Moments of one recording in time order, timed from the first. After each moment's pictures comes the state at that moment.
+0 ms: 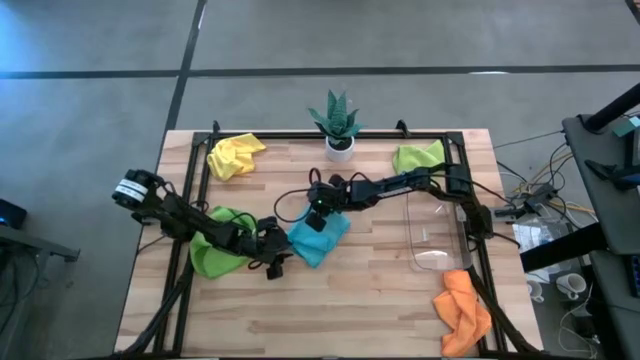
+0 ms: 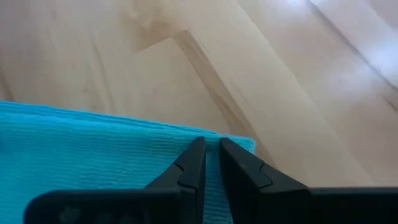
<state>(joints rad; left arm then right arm) -0.33 1.60 0.50 0.22 -0.33 -0.41 -0.11 2.12 1.36 -0.20 0.24 0.31</state>
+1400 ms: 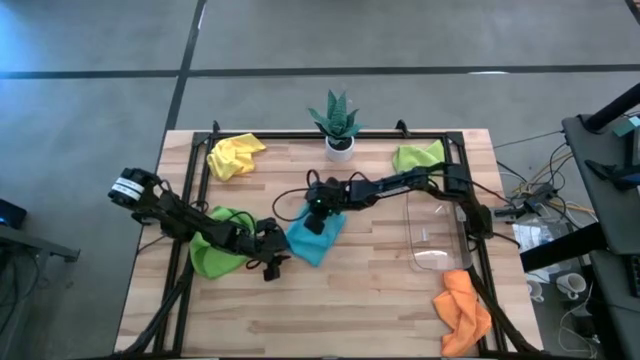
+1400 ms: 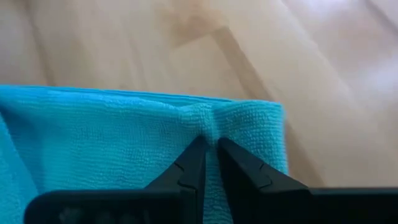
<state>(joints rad) -0.34 1.54 0.49 0.21 -0.27 -0.41 -0.12 2.14 1.37 -0.18 0.13 0.29</state>
